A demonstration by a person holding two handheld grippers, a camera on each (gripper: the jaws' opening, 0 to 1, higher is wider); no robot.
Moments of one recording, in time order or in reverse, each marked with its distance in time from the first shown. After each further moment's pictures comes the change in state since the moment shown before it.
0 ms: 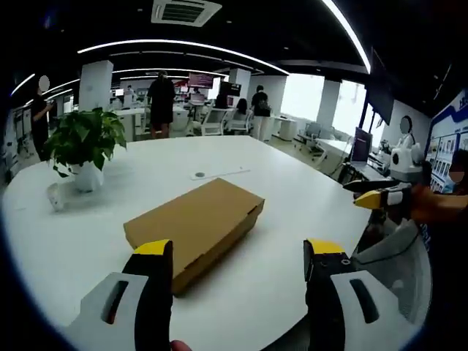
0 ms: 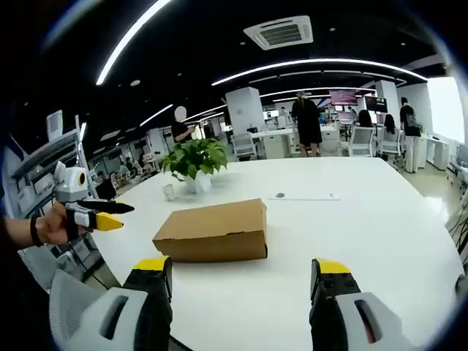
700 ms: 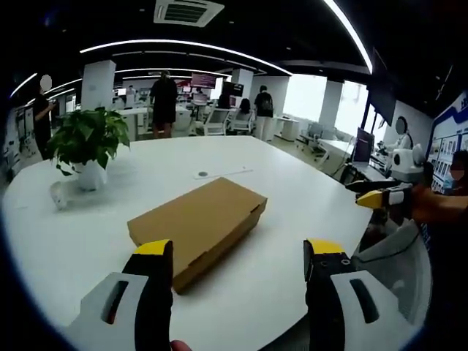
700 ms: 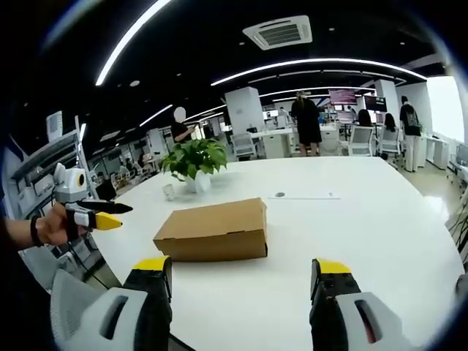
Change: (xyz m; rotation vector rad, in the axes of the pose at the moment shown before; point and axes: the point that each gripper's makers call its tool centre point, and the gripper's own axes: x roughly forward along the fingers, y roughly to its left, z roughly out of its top) left arm -0.007 0.003 -0.001 -0.005 -0.001 0.013; right arm -0.001 0.003 -0.003 0.004 0.006 0.004
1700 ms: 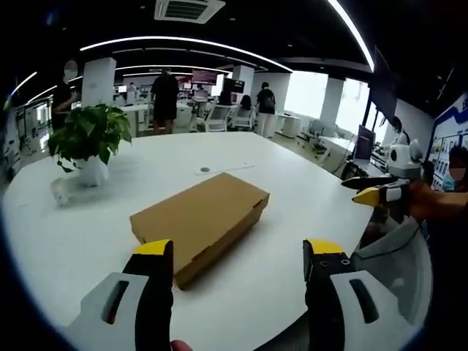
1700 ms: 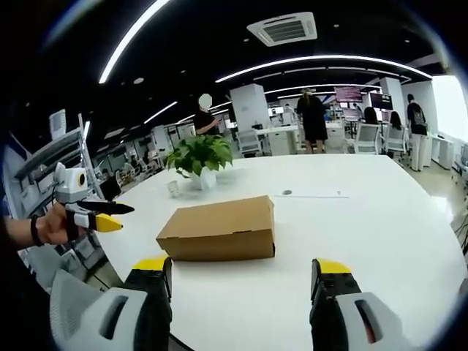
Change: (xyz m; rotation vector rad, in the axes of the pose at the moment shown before) left arm -0.002 0.007 -0.007 -0.005 0.021 0.007; right arm 0.016 0.006 -0.001 -0.009 0.024 0.031
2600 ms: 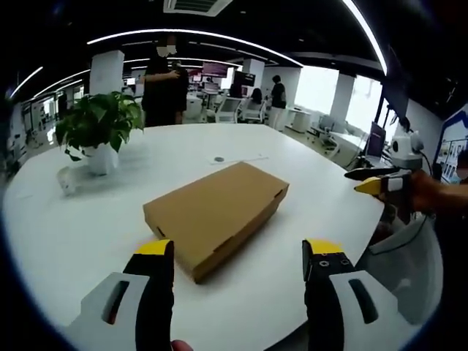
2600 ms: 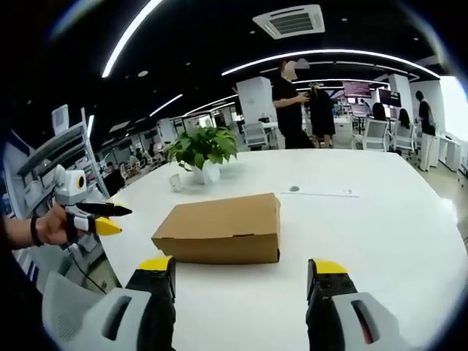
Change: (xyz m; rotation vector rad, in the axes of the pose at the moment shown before) left arm 0.011 0.038 -0.018 -0.029 0.045 0.056; right arm 0.048 -0.005 0.006 -0.017 0.042 0.043
